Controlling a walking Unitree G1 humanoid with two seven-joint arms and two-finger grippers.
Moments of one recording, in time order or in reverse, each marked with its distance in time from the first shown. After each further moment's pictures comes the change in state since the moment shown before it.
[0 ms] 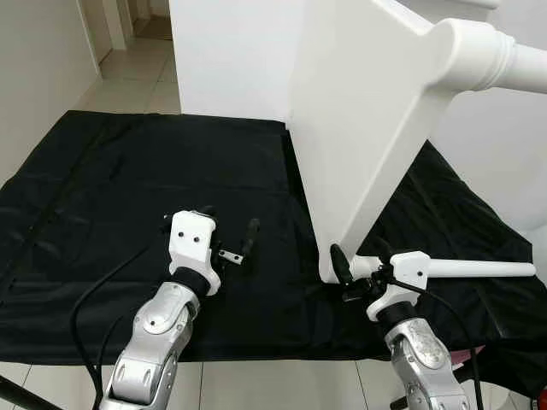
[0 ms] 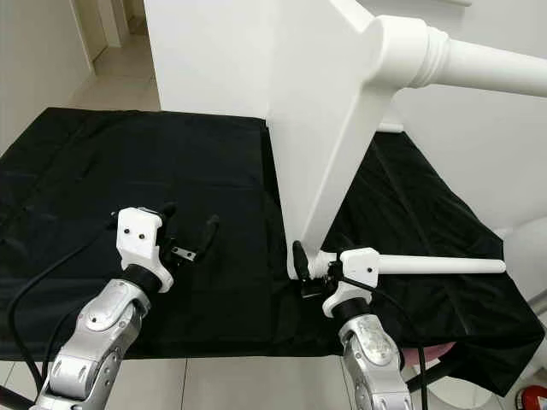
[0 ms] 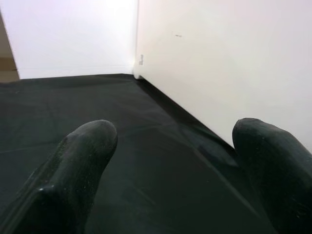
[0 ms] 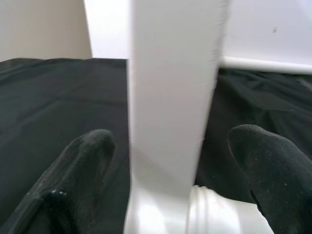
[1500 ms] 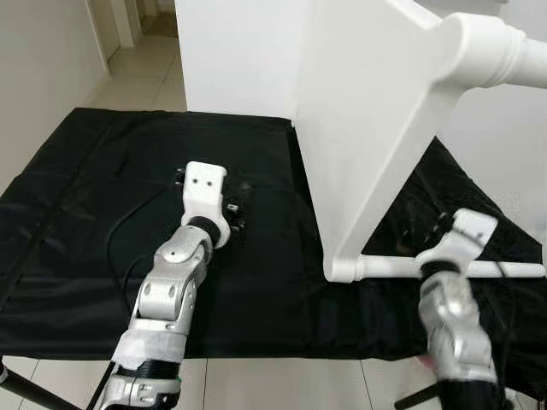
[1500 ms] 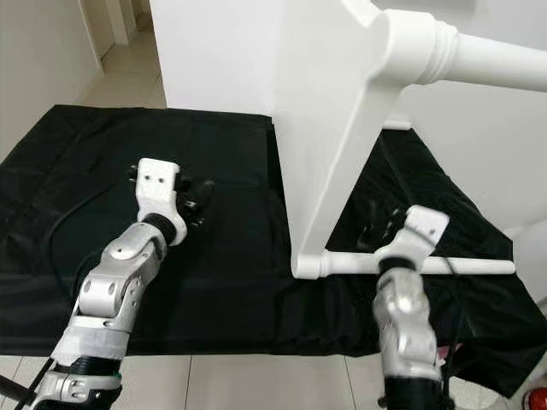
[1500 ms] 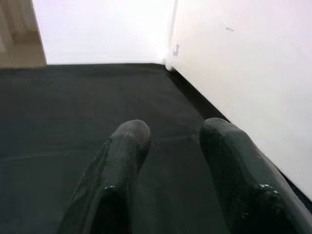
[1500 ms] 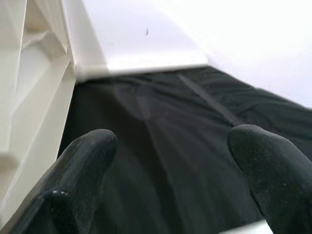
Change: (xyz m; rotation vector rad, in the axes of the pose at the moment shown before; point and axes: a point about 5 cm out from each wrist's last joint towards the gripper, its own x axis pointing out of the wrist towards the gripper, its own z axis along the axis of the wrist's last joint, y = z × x) left arm 0.060 0.022 0.010 -0.015 0.072 0.082; right arm 0.022 -0.068 0.014 -0.001 -0.018 -0.507
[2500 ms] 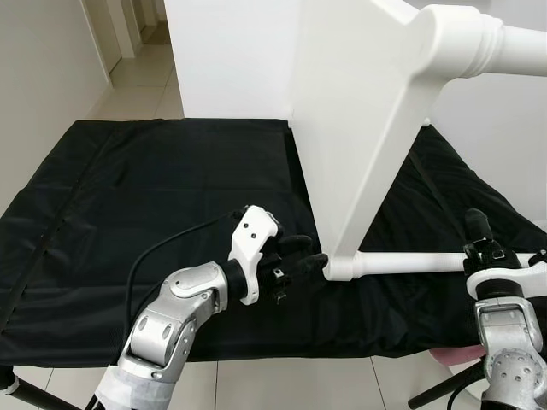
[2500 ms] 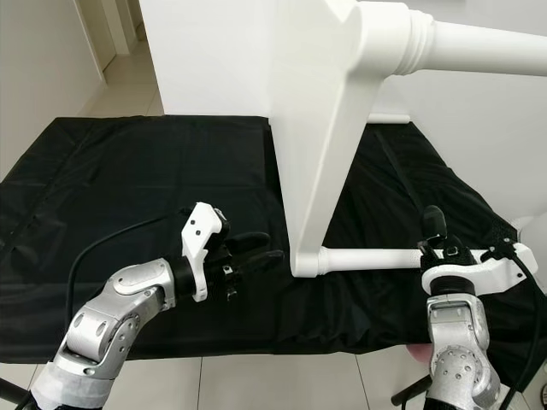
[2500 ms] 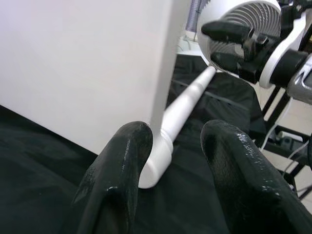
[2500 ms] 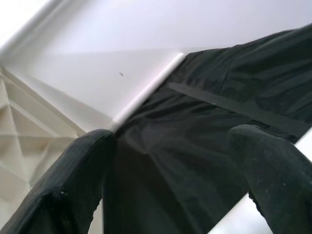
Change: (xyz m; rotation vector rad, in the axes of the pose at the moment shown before) left arm -0.041 -0.065 0.000 -0.061 0.089 -0.807; right arm -0.003 -0.060 0.028 0.622 -0.006 -0.078
